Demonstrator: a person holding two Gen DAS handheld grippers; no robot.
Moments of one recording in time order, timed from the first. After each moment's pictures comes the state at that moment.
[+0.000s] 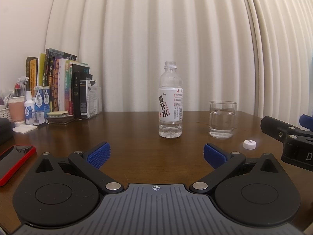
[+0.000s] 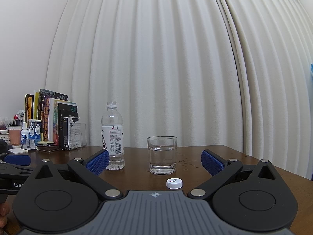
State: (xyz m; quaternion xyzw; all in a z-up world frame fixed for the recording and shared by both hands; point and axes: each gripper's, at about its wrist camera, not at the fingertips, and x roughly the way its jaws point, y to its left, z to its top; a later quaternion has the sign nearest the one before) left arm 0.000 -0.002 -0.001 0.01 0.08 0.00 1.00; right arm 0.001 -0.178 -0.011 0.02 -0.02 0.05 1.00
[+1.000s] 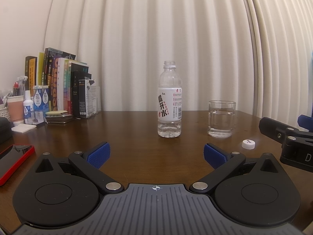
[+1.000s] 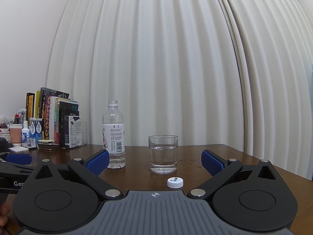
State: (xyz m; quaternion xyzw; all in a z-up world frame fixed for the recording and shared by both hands) left arm 0.002 0.000 0.001 0.00 0.09 0.00 1.00; right arm -0.001 -0.179 -0.008 0.02 -0.01 0.05 1.00
